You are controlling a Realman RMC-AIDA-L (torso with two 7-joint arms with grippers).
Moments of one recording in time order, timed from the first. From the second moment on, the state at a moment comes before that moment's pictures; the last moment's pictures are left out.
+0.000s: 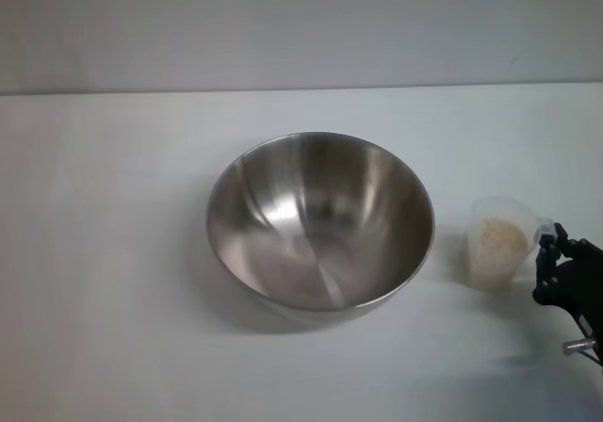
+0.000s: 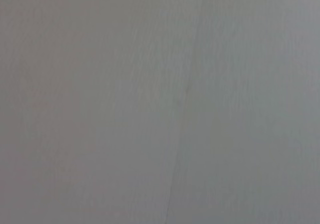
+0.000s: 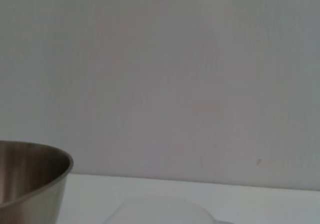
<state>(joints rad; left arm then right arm) -0.26 -2.06 -1.54 -0.51 2.85 1.37 -0.34 0.24 2.09 0.43 0.29 -1.99 -1.19 -0.03</state>
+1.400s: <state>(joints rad) -0.26 -2.06 -1.53 -0.51 2.85 1.38 -0.37 0.37 2.08 0.50 0.16 -1.97 -1.55 -0.06</state>
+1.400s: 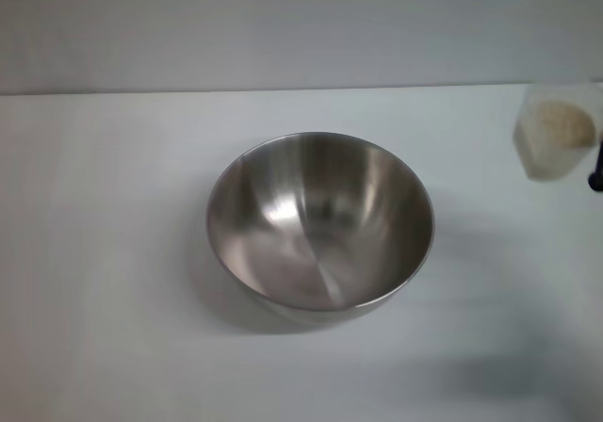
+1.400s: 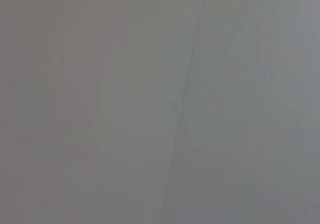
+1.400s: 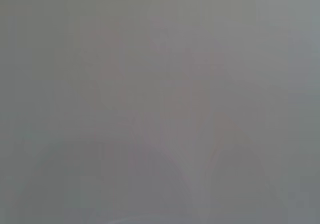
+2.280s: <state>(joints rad) -0.27 -2.06 -1.52 -0.51 2.85 1.38 -0.37 0.53 2.08 0.48 0.19 -2.06 -1.55 -0.44</state>
